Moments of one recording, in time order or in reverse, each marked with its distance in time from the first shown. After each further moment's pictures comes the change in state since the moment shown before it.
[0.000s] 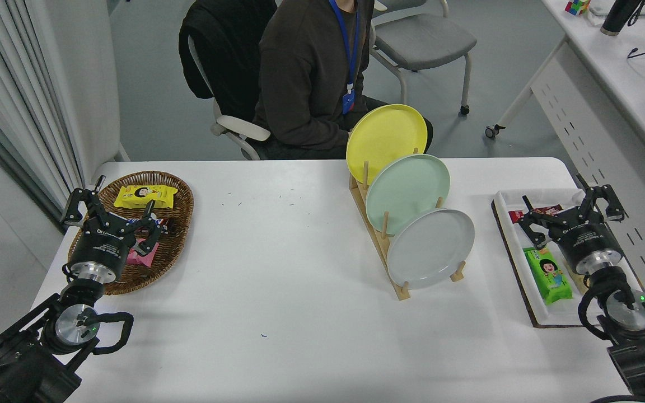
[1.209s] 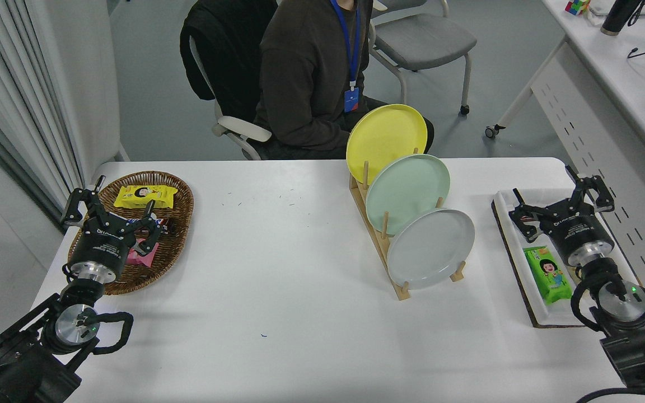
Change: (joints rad) left arm 0.000 0.000 0.000 0.000 -0.001 -0.002 0.001; right arm 0.037 0.005 -0.018 -0.002 -0.014 0.001 -0.001
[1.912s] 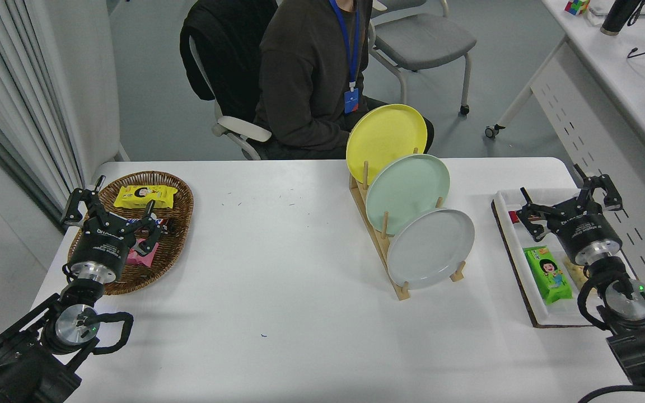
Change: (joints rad) left arm 0.000 0.000 0.000 0.000 0.000 0.000 0.000; right arm 0.005 -0.026 0.002 -0.026 -0.001 0.000 0.000
